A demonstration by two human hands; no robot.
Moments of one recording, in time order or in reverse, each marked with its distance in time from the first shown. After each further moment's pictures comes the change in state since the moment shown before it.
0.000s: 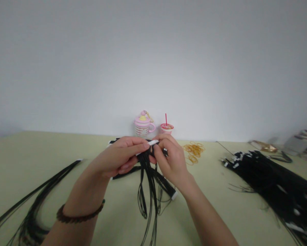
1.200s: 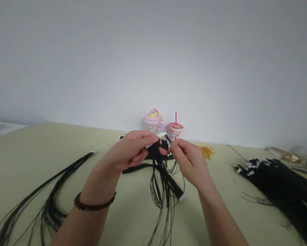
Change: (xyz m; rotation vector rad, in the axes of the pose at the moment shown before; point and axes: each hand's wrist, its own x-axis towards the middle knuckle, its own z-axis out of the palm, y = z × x) left_hand 0.000 -0.001 -0.003 -0.102 0.055 0.021; right_hand 0.001 -0.009 -0.017 0.003 -0.219 0.401
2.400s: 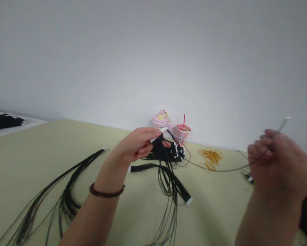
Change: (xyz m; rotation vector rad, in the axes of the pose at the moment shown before) left_hand 0.001 -0.003 -0.014 -0.067 0.033 0.077; right_hand -0.007 0.033 -0.093 0.590 0.737 -0.082
